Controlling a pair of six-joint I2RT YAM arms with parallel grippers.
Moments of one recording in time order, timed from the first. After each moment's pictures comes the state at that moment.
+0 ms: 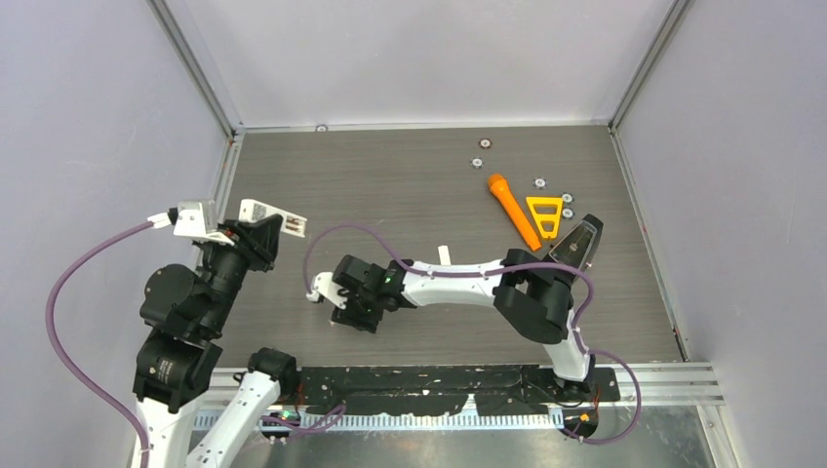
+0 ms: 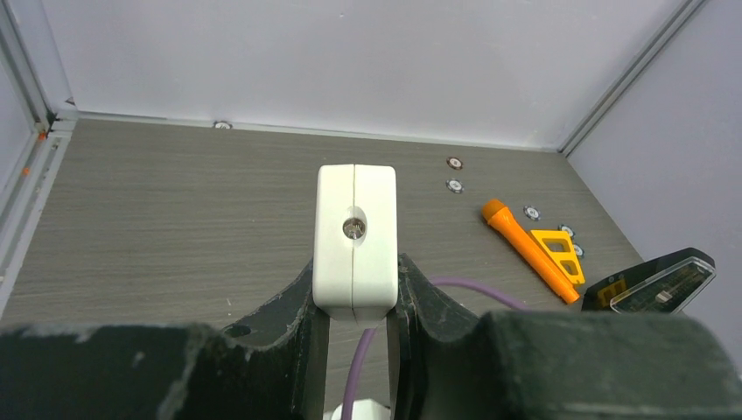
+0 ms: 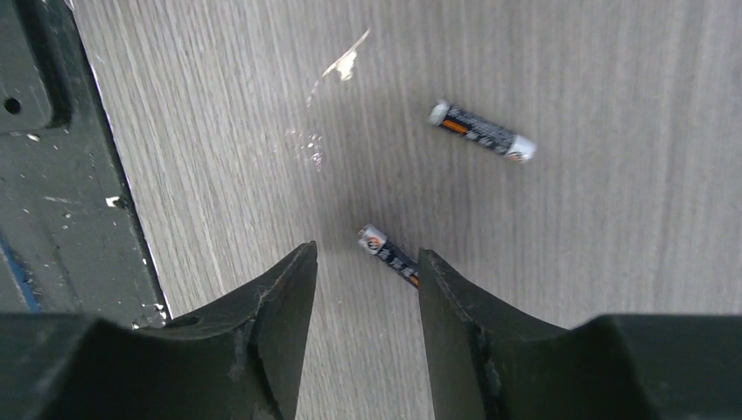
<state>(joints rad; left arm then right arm) -0.30 0.47 1.06 -0.56 -0.08 -0.28 1.21 2.02 1.45 -0.41 -0.13 -0.19</state>
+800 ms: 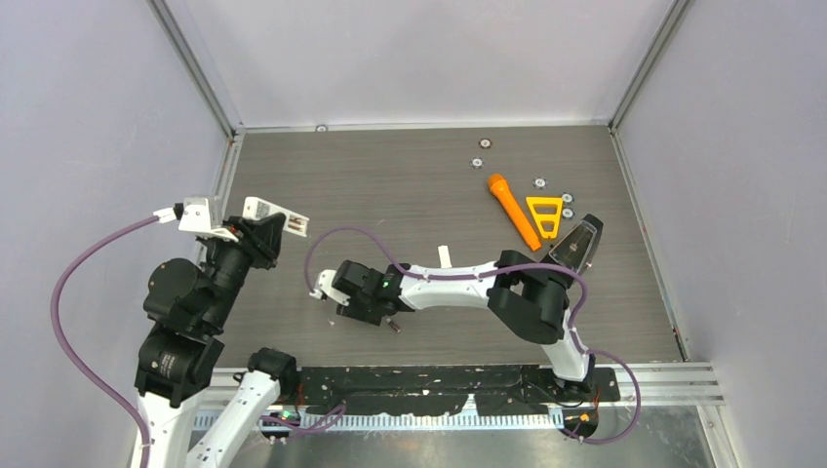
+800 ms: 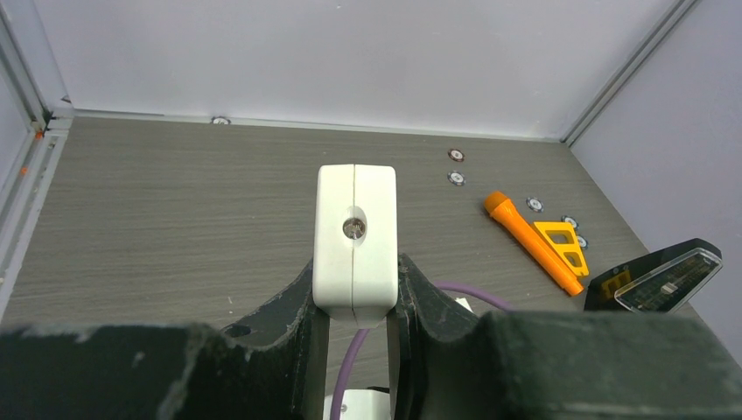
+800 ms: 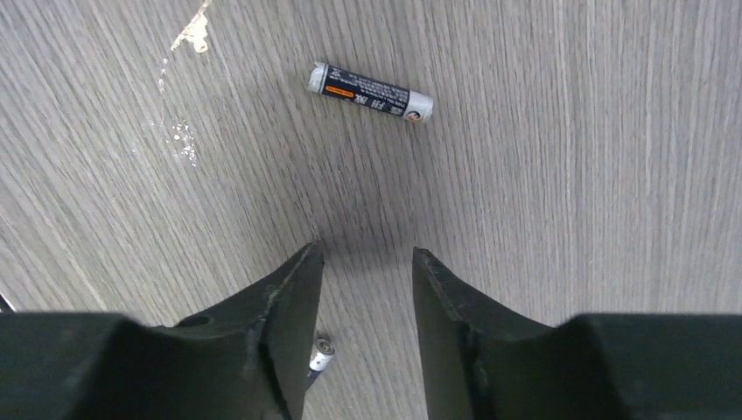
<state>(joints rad) -0.30 0.49 1.07 -0.56 -0.07 -0.27 1.24 2.06 1.45 -0.41 0.10 -0.21</state>
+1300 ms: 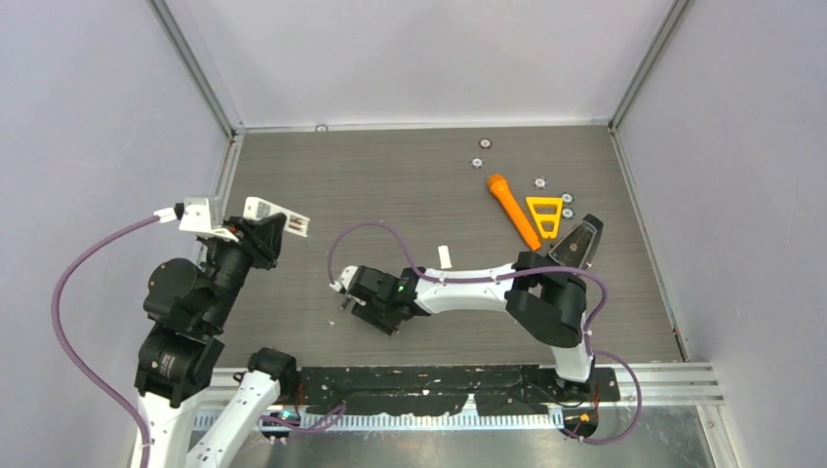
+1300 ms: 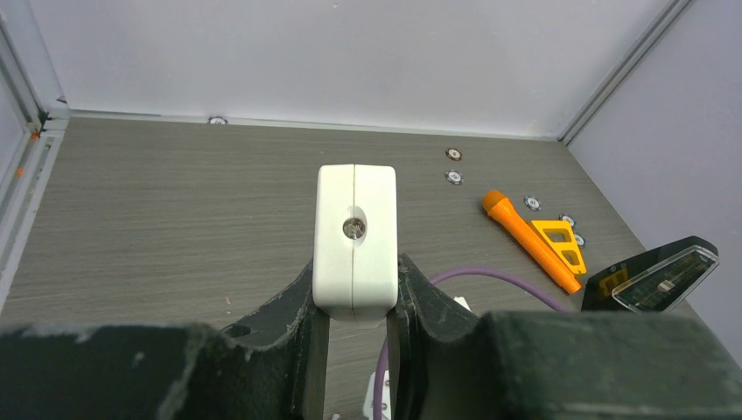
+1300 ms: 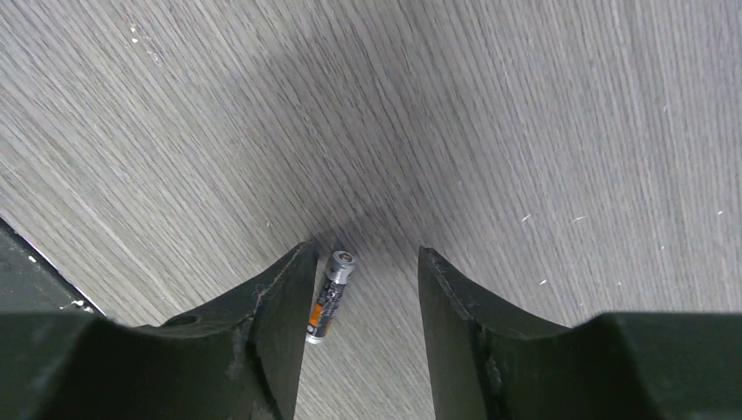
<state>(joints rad) -0.30 0.49 1.07 -0.56 -0.06 -0.27 1.24 1.95 1.31 -0.45 0.14 0.05</state>
